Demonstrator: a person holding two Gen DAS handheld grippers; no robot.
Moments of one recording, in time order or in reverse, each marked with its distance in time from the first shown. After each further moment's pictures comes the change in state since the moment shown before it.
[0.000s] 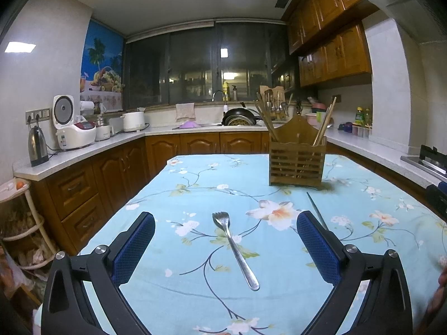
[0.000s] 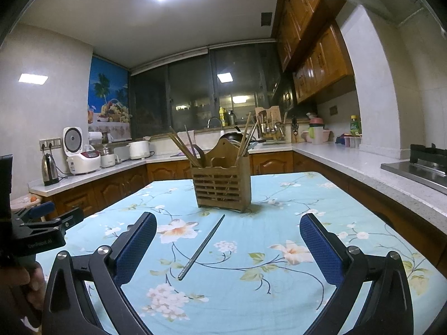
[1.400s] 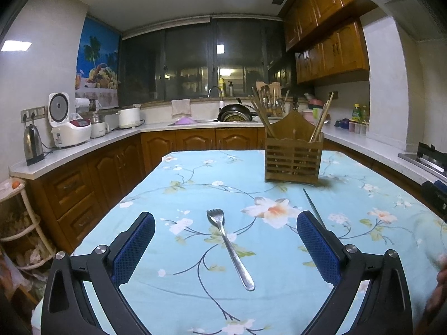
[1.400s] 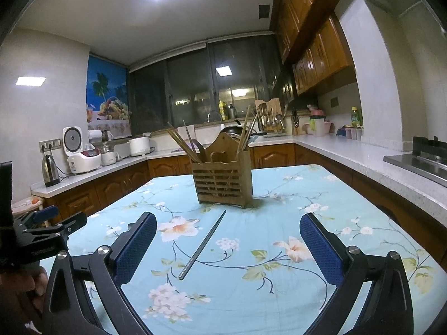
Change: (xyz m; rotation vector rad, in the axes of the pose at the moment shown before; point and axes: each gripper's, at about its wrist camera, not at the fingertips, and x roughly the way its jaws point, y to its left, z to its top) left arm 0.003 -0.013 0.003 -0.002 0.025 -0.013; right arm 0.009 0.007 0.000 0.027 0.038 0.005
